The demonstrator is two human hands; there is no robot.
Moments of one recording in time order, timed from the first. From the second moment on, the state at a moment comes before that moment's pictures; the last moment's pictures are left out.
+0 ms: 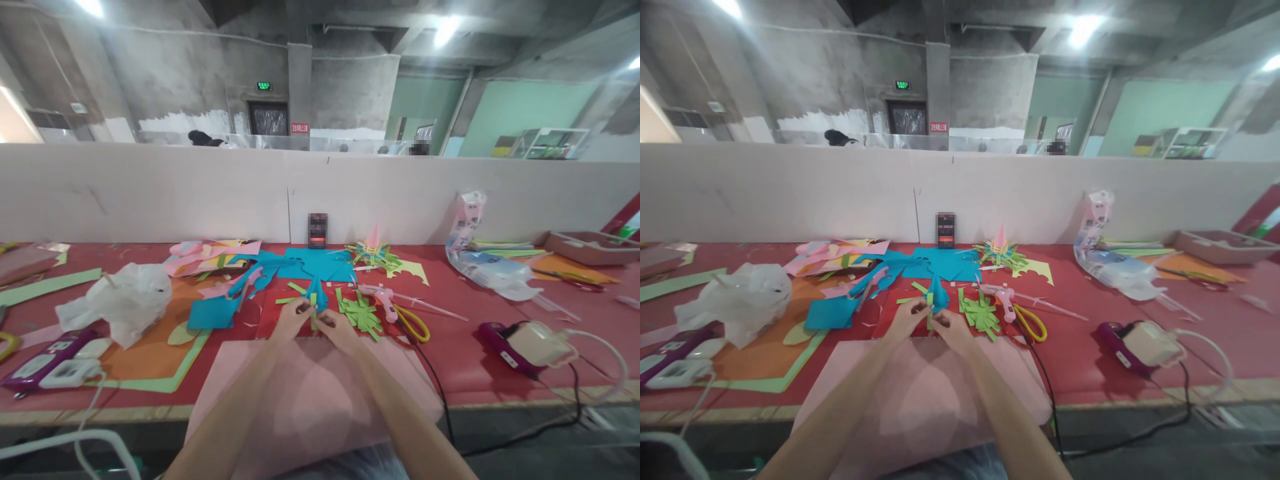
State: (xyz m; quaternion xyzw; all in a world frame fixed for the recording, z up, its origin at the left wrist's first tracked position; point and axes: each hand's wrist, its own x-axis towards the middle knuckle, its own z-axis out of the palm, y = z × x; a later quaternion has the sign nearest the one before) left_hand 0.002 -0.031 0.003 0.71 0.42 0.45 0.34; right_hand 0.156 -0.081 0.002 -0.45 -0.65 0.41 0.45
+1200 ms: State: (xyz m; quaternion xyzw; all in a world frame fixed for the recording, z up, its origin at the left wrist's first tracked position) left_hand -0.007 -0.025 0.010 0.61 0.47 0.49 0.41; right_hand 0.159 -0.087 0.010 -0.45 -0.66 0.45 0.41
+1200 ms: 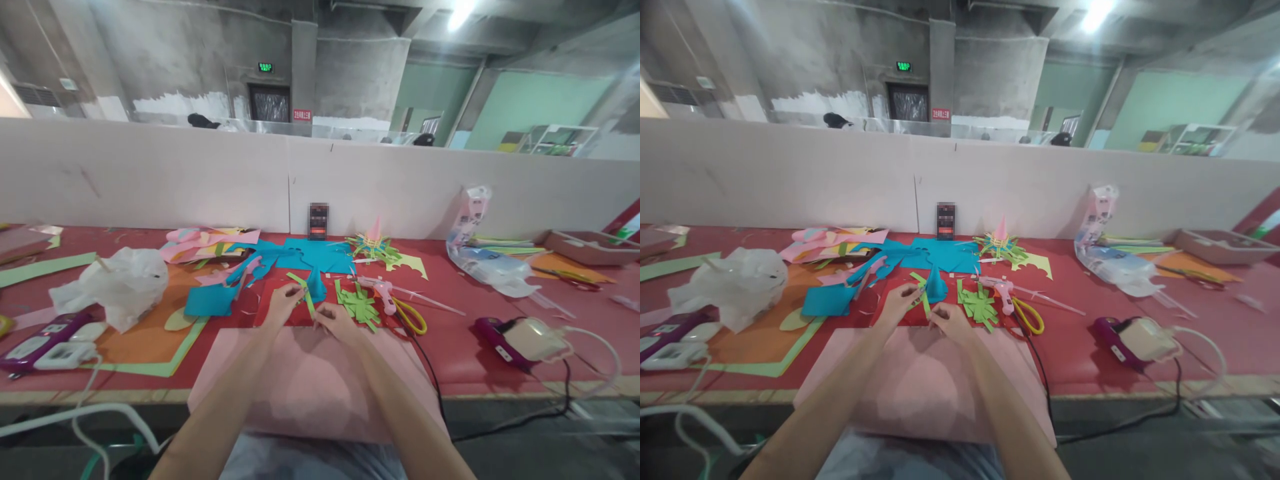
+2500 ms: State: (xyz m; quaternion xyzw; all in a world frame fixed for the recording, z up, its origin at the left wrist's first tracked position) left_hand -0.003 -0.022 -0.002 0.69 0.46 0.47 0.31; right_hand 0.164 -0.084 -0.001 -0.37 -0.86 -0.05 0.36
